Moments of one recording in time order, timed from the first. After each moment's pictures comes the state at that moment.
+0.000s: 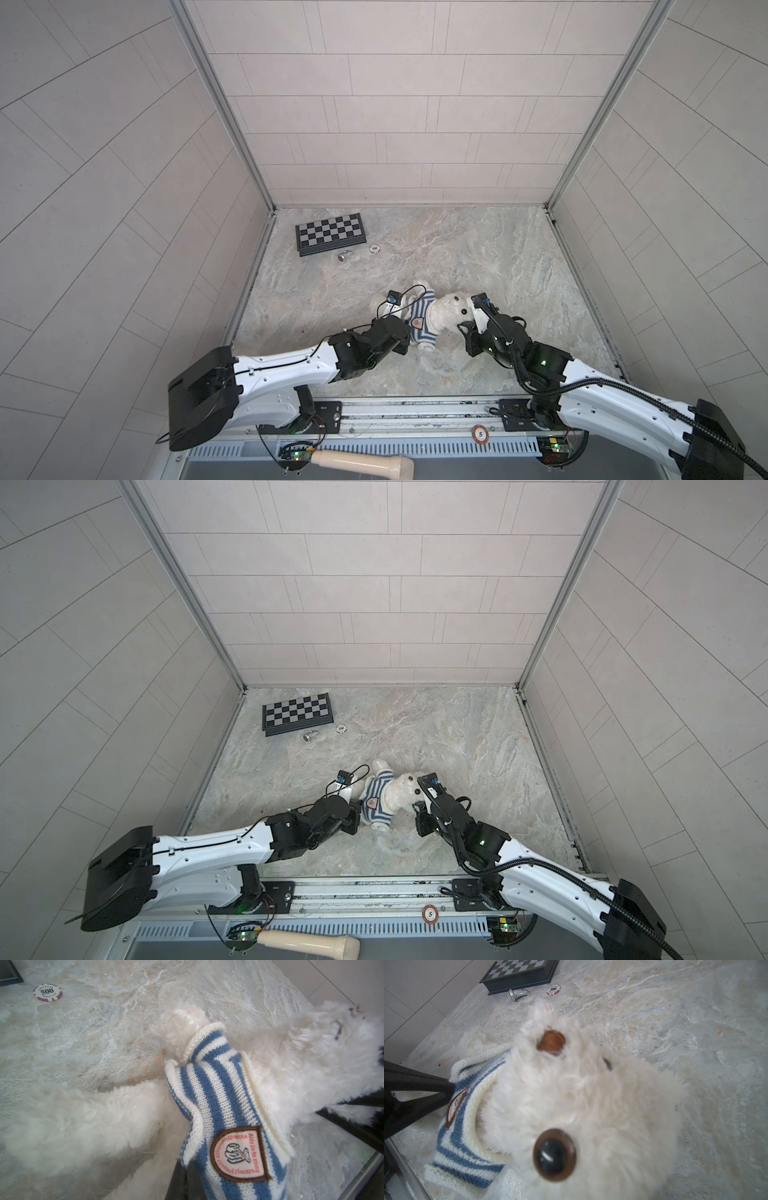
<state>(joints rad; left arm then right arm) -1.08 1.18 0.53 -0.04 -0.38 -0.58 0.82 0.75 0.31 -0.14 0.18 0.44</state>
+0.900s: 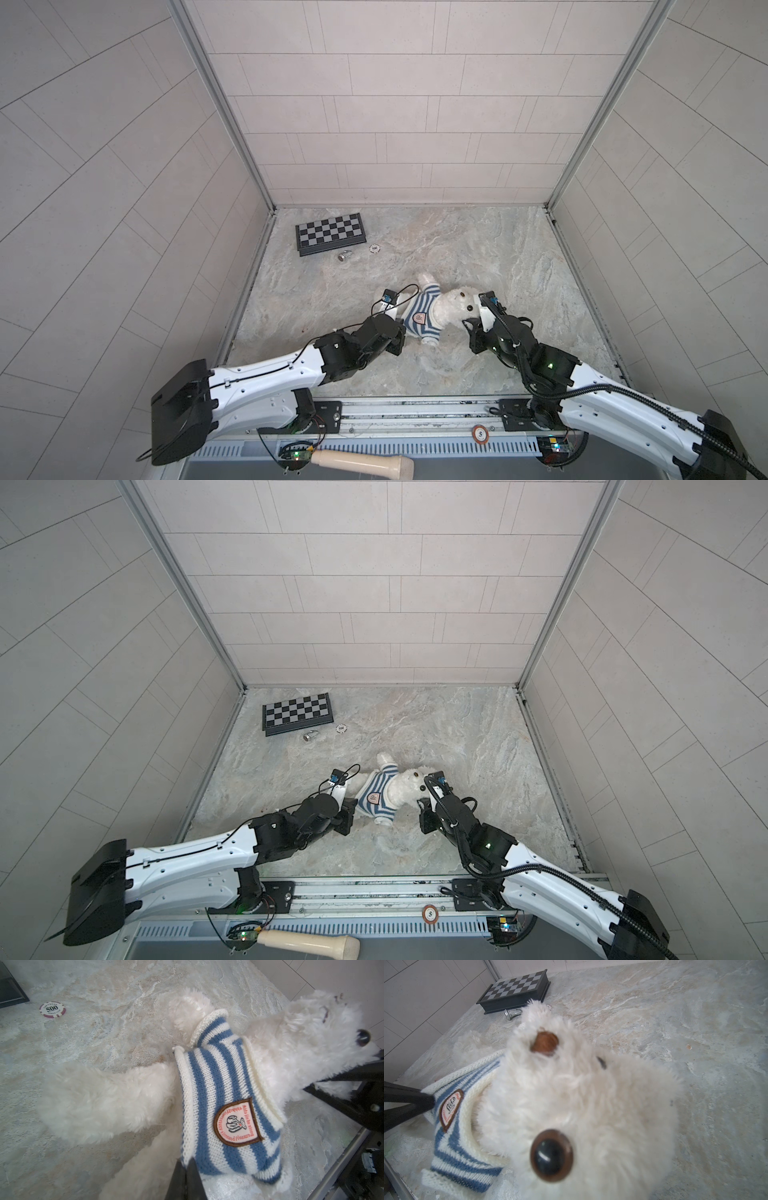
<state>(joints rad) -1.07 1.05 0.53 -0.14 -0.34 -0.52 0.81 0.67 0.31 -0.17 0.24 0.44</state>
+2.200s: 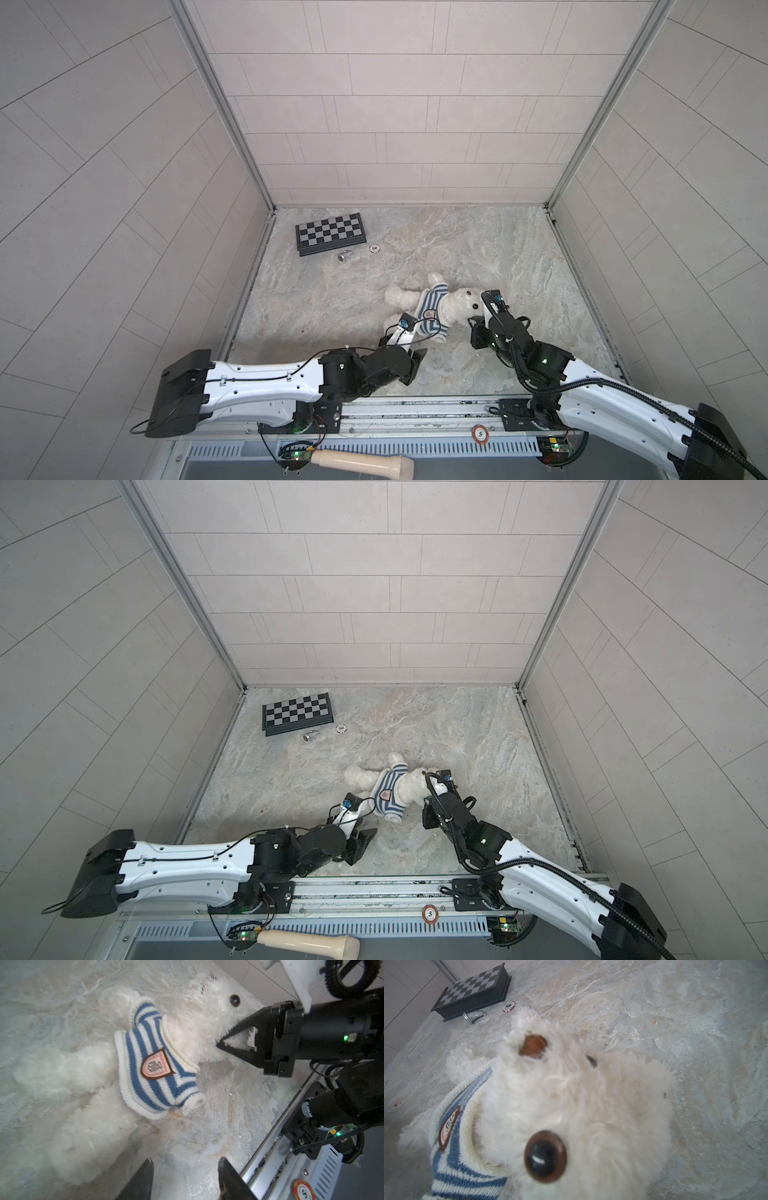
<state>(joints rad) -1.38 1.10 0.55 -0.13 -0.43 -0.59 0.77 0.75 0.31 -0.19 0.31 0.58</state>
